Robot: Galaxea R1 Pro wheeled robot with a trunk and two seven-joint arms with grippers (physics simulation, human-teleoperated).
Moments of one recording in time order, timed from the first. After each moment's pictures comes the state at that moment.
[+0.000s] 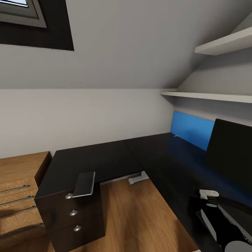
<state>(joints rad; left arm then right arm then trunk) 0.13 0.08 0.15 -0.02 0.14 -0.93 0.00 -0.49 -0.22 -0.10 -0.70 -0.01 0.30 -0.14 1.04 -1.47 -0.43</state>
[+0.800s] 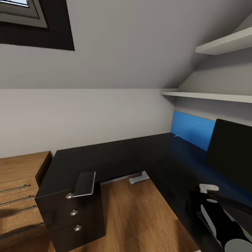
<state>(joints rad) 0.13 0.07 0.15 -0.02 0.14 -0.93 0.00 -0.49 -0.22 -0.11 -0.79 -0.01 0.30 -0.14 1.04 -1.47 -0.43</state>
